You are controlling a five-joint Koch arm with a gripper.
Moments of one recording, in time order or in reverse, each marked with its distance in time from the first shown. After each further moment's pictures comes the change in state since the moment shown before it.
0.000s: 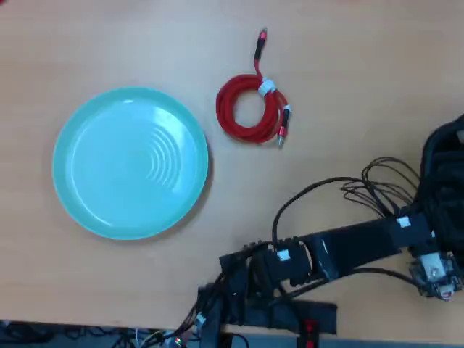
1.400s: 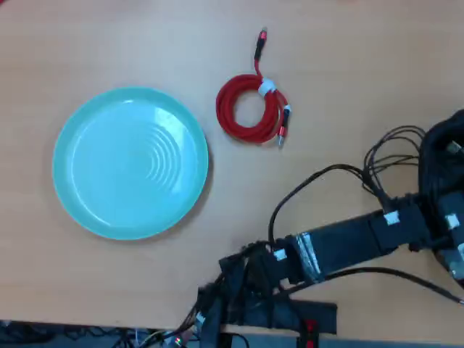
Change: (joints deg) arm -4.2 0.0 -37.4 0.4 -4.7
